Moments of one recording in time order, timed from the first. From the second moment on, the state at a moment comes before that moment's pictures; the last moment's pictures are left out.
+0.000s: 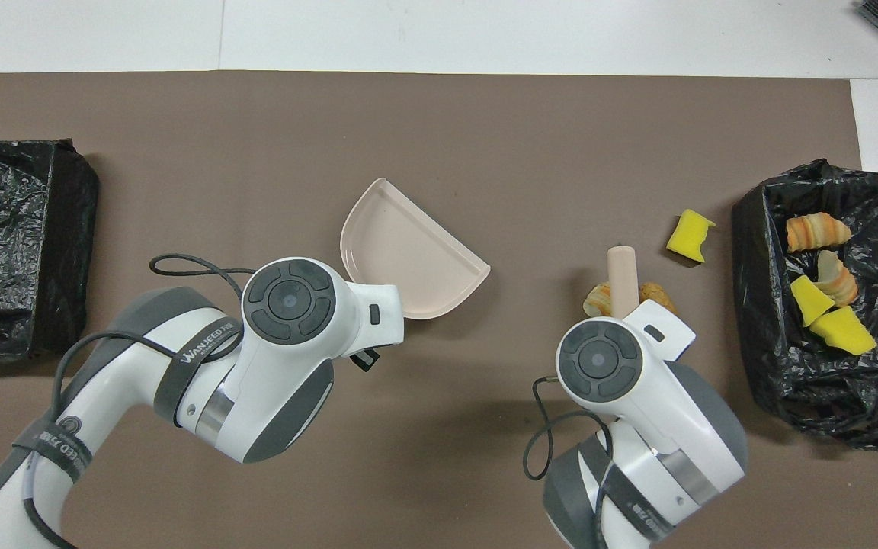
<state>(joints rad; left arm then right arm) -0.42 0.09 -0.18 -2.02 0.05 2.06 0.18 0.53 -0.07 -0.08 -2.23 -0.37 1.84 0.63</state>
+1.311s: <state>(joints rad) -0.42 0.13 -0.20 -2.04 0.08 2.05 0.63 0.35 0.10 -0.07 -2.17 -0.45 1.89 0.31</state>
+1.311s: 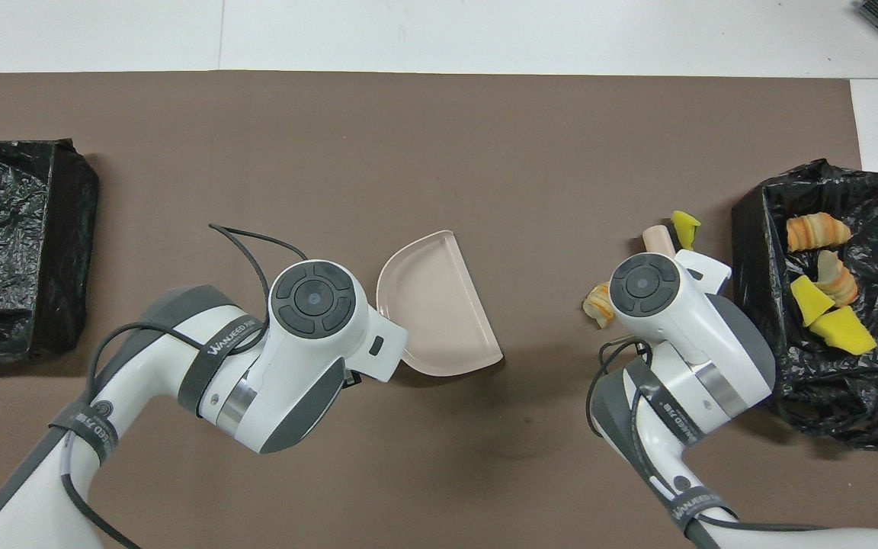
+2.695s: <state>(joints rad) -0.45 0.13 -0.21 -2.05 0.12 2.05 0.72 0.18 0.07 -0.07 -2.16 -0.15 2.00 -0.05</state>
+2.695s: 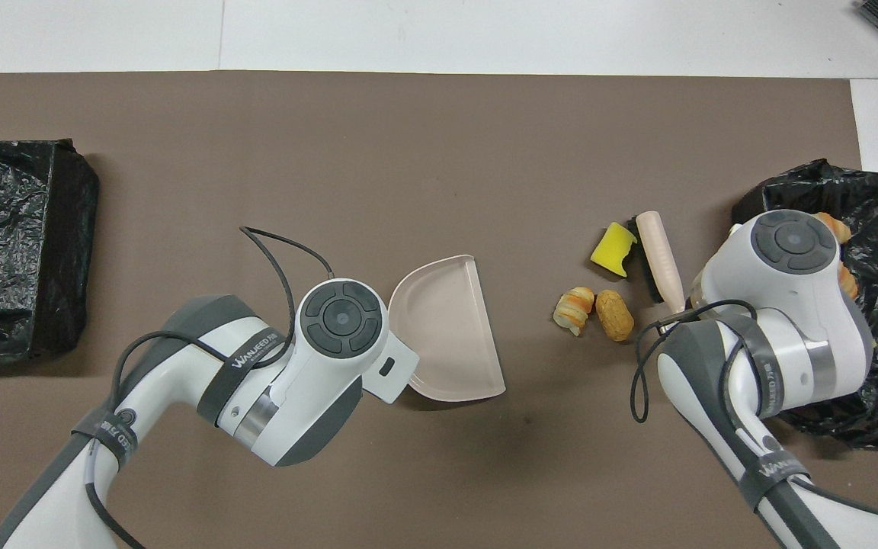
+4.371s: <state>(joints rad) -0.45 0.13 -0.20 -2.06 0.13 2.05 0.57 0.39 0.07 -0.08 -2.14 0.40 1.82 -0.01</state>
